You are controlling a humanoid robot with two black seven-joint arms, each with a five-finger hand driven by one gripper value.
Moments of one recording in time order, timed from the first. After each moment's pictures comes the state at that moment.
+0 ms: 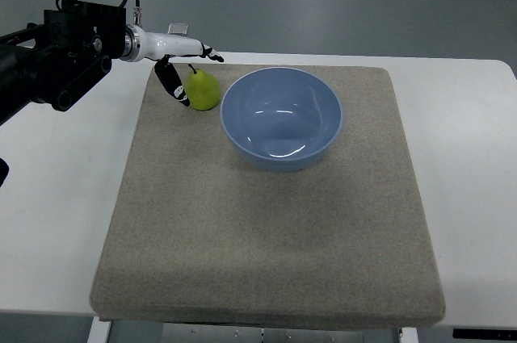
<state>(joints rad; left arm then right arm) -1.24 0.28 -0.27 -0.49 1.62 -0.39 -0.35 -0.01 0.00 0.10 0.12 -0.01 0.11 0.11</state>
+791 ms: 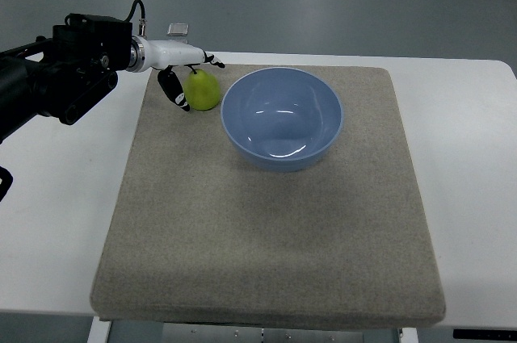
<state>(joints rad) -1.20 0.26 -0.24 -0.49 1.66 -0.31 -0.35 -0.01 0.00 0.10 0.12 -0.01 0.11 0.11</state>
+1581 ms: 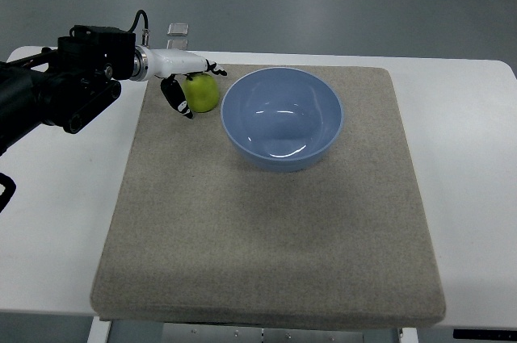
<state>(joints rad) -1.18 0.25 -0.24 -0.50 1.66 -0.28 -0.34 -0.01 0.00 0.10 0.12 -0.01 0.11 0.11</state>
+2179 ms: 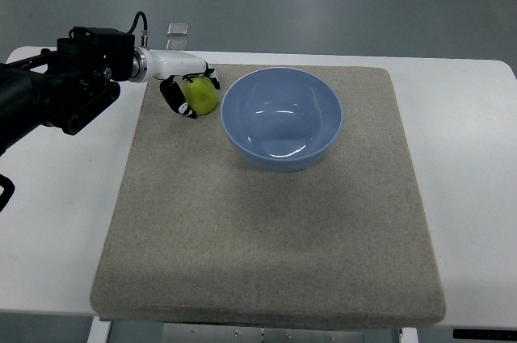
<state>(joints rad) -1.18 0.26 -0.24 -0.50 1.66 -0.28 -0.34 -0.01 0.00 0.10 0.12 -0.01 0.11 0.11</state>
